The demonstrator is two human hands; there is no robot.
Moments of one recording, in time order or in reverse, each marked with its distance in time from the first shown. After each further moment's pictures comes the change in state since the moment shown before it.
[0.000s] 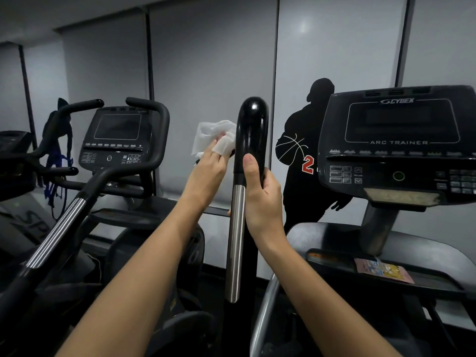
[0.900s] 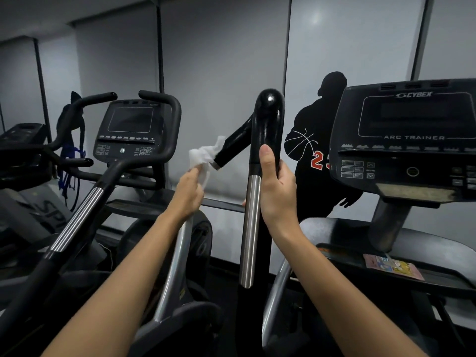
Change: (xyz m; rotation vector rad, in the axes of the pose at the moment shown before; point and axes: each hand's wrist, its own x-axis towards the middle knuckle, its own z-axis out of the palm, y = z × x) left_hand -0.055 -0.044 -0.004 -0.459 0.028 -0.500; right_hand -0.002 -0.003 0.001 0.000 0.013 0.017
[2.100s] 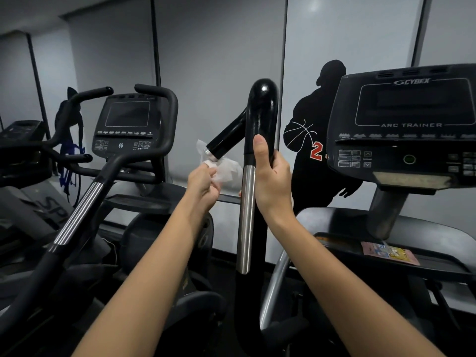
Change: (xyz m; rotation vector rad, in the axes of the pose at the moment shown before) left_hand 0.002 0.052 0.021 -1.289 0.070 -0.837; right_hand 0.002 0.000 -0.002 -0.034 0.033 -0.062
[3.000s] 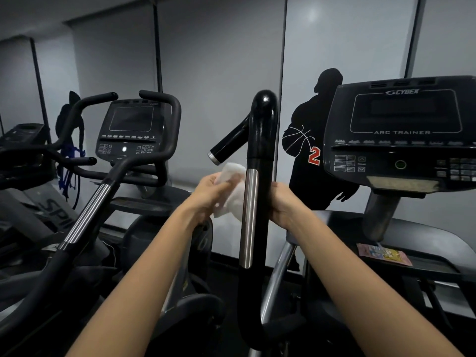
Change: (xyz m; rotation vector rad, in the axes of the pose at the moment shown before) left_hand -0.046 0.006 -0.021 0.720 -0.386 0.108; right_hand 0.011 0.022 -0.023 0.136 -0.242 0.620
